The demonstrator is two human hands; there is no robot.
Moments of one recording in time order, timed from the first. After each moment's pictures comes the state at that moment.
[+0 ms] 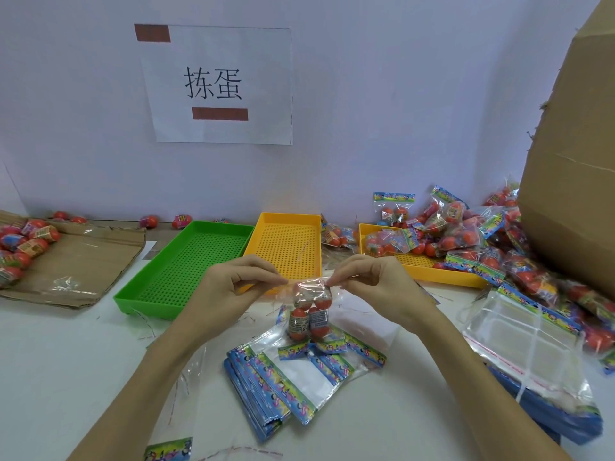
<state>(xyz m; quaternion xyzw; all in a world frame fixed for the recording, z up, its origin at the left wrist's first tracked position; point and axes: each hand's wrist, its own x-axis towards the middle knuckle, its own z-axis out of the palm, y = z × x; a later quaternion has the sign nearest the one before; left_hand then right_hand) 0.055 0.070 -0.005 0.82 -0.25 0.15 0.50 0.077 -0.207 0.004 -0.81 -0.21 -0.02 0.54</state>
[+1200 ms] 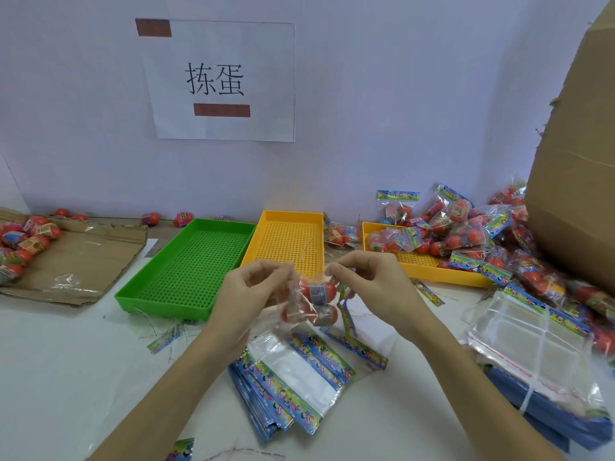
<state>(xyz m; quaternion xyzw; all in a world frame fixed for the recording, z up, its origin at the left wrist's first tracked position) 0.051 0.031 -0.016 0.64 -0.02 0.04 0.77 0.075 -0.189 0.002 -0.82 -0.17 -0.07 0.54</state>
